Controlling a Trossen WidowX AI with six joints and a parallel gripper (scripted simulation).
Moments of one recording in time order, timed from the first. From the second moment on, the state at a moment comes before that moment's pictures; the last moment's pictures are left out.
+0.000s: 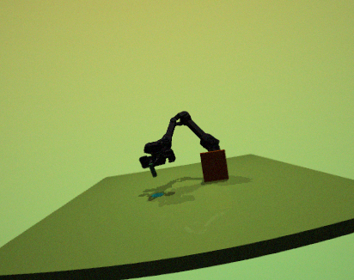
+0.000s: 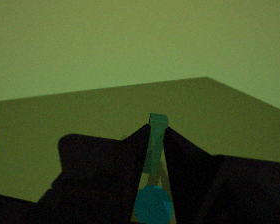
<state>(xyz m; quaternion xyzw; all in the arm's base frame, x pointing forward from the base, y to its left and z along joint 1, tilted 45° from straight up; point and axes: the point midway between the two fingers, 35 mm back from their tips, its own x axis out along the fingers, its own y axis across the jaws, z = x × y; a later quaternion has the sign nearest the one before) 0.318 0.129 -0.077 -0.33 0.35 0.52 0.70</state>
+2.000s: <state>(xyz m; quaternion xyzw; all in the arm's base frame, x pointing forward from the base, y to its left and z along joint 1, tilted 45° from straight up) 0.313 0.068 -0.111 -0.34 0.26 0.54 0.73</state>
